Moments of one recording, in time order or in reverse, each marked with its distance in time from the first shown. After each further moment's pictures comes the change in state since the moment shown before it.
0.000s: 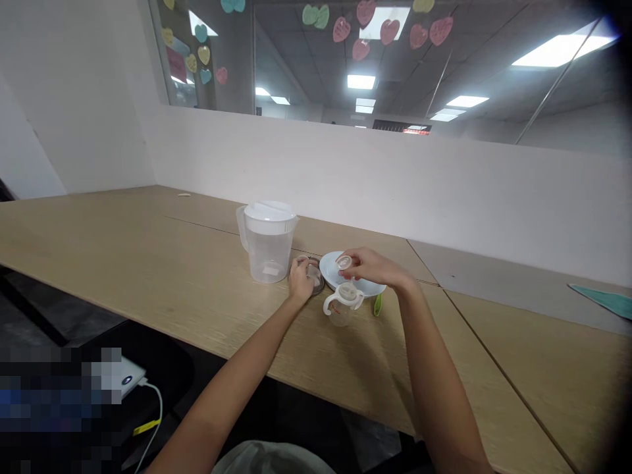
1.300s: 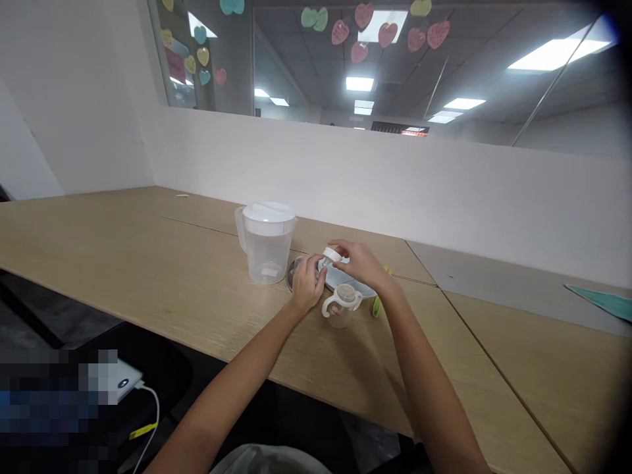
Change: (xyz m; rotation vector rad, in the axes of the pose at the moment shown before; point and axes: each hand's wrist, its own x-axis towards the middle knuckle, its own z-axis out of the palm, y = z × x) left_hand -0.012 0.035 -0.013 0.012 0.143 0.464; right_hand 0.024 0.010 0.021 -0.171 0.389 -0.215
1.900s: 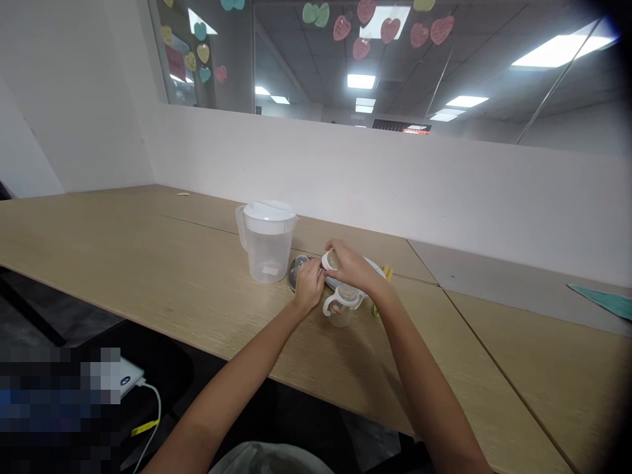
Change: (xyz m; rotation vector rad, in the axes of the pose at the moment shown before) left_hand -0.005 -0.010 0.010 0.050 -0.107 -0.032; right_hand -0.002 -0.009 0.015 -0.128 -0.061 -0.096
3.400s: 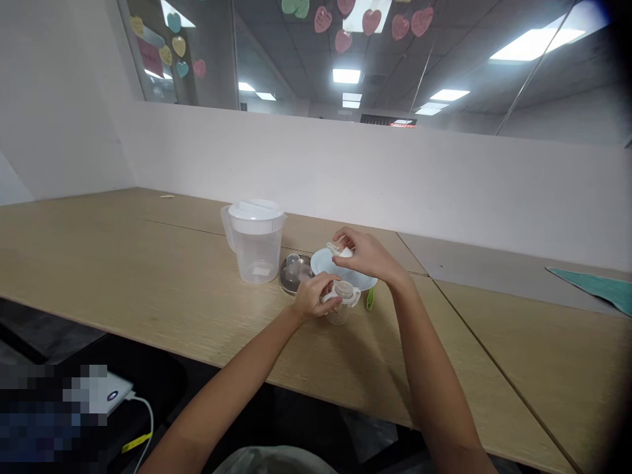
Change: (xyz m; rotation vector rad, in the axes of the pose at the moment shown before) left_hand -0.012 0.023 -0.012 -0.313 -0.334 0.192; right_hand -0.015 -0.004 -0.051 0.105 0.044 0.174
